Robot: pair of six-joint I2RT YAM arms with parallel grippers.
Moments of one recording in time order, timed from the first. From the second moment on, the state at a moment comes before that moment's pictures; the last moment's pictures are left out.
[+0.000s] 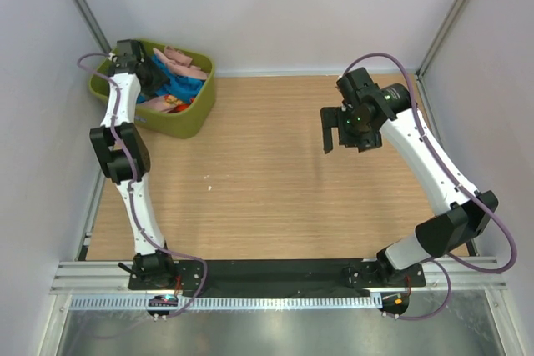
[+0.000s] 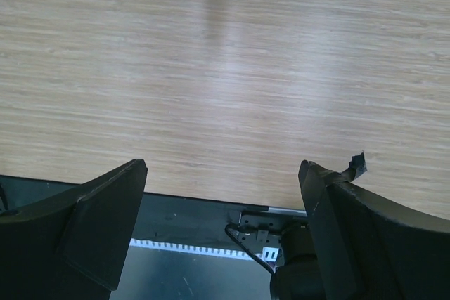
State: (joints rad) left arm 0.16 2.25 2.18 -0.76 0.07 -0.61; right arm 0.45 1.50 1.66 -1.32 0.08 0.36
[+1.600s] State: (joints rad) left arm -0.08 1.62 2.27 -0.52 0.08 -0.77; right arm 0.36 1.48 1.70 -1.29 -0.11 0.37
